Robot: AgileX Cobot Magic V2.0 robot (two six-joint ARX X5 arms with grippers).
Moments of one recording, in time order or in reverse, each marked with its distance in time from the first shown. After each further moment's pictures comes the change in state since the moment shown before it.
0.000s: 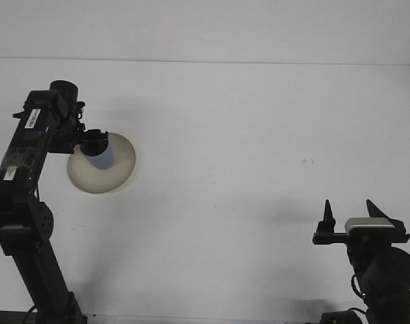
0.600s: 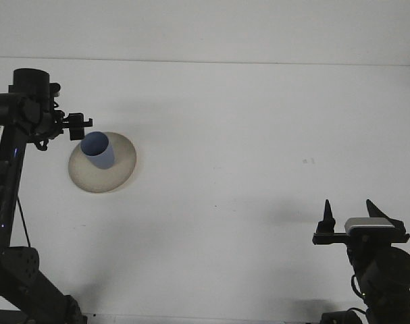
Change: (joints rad) left arm -0.004 -0.308 0.006 0.013 0.000 -0.008; right arm 0.000 0.000 0.000 0.000 0.000 0.000
